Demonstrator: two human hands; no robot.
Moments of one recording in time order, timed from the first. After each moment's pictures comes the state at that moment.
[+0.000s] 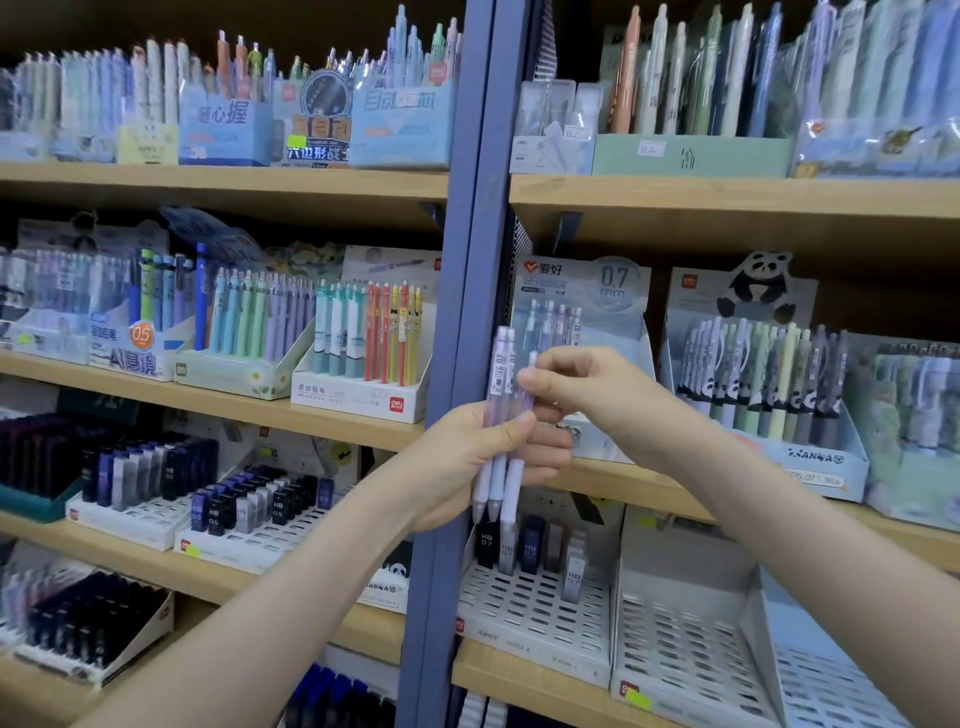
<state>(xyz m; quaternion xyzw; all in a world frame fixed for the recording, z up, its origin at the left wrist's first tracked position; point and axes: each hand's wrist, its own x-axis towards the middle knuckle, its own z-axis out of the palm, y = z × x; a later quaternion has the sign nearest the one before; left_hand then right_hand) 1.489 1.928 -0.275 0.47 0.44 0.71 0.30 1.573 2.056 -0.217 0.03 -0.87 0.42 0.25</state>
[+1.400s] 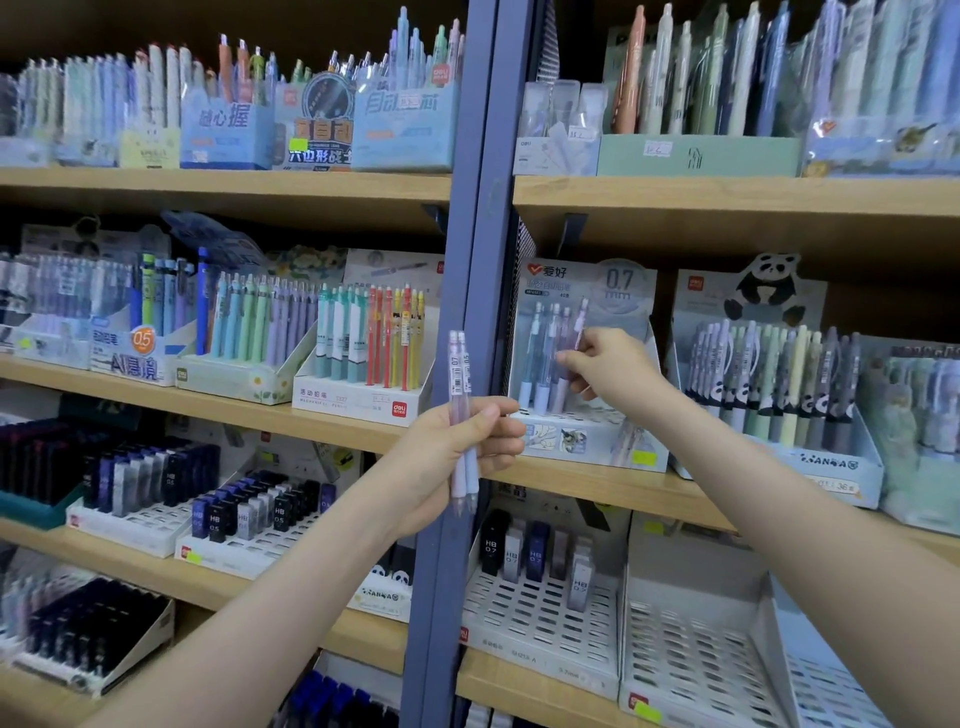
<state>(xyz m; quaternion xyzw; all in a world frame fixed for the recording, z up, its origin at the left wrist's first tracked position) 1.467 1.925 -0.280 0.39 0.44 0.77 0.24 1.515 2.113 -0.201 -0.14 -0.89 0.25 0.36</state>
